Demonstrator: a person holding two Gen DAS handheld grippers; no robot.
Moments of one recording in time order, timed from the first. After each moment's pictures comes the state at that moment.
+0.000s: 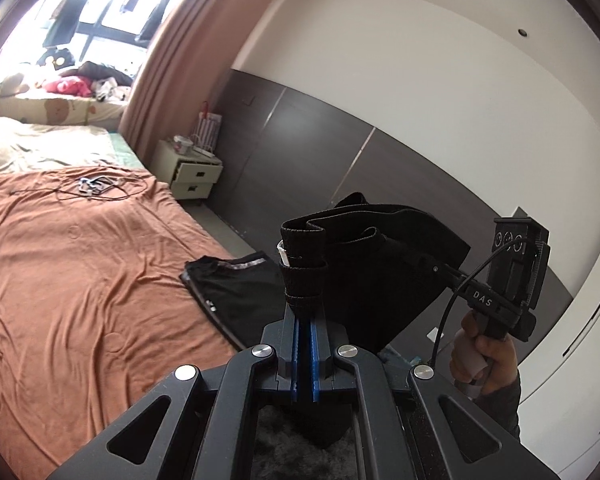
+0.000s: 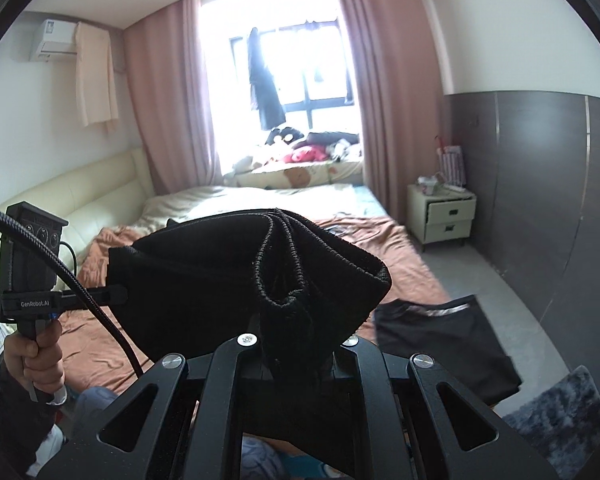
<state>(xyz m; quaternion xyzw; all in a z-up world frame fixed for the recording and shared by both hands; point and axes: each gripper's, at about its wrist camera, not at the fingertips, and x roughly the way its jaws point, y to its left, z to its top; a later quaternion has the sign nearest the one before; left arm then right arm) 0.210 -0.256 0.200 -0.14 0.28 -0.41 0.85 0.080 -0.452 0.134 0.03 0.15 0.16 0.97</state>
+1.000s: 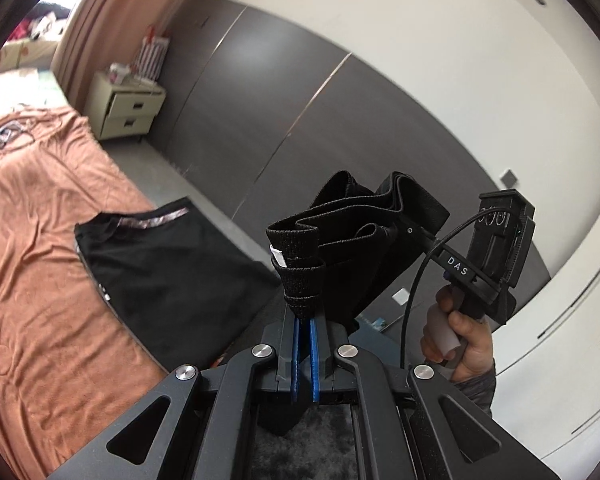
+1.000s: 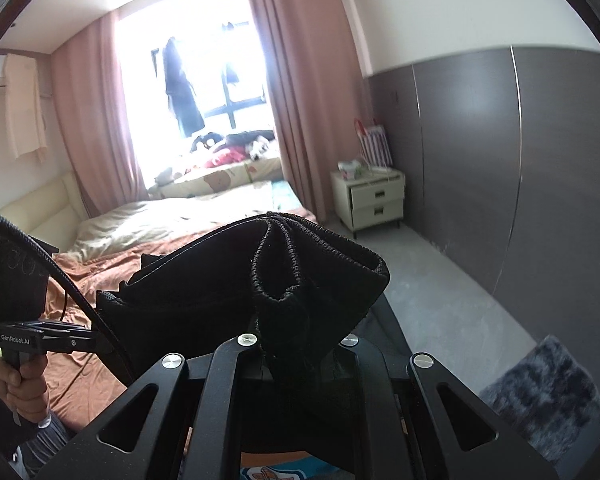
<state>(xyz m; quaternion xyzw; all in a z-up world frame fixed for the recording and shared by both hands) 0.311 -0.454 0.134 -0.12 0.39 -0.49 0.77 0.131 -0.441 0.042 0.08 0.18 0.06 0.98</state>
